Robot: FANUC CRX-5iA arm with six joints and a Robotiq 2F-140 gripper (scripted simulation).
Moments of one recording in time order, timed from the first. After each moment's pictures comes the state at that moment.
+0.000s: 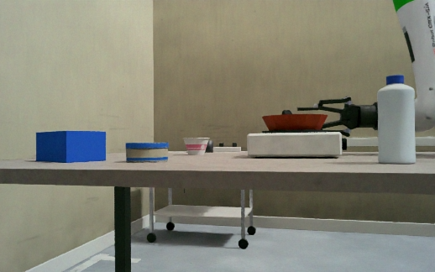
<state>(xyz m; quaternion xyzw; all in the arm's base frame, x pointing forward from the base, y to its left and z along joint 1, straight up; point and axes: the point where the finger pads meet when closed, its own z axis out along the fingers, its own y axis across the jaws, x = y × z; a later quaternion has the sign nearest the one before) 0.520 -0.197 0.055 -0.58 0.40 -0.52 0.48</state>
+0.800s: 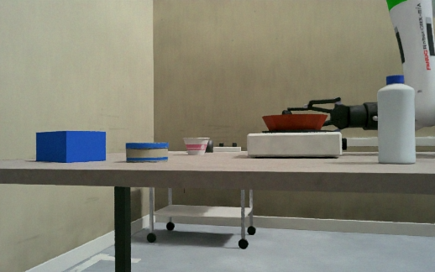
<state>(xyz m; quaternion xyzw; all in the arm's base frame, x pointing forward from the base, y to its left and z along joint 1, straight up) 0.553 -0.192 0.055 -0.58 0.40 -0.52 0.48</state>
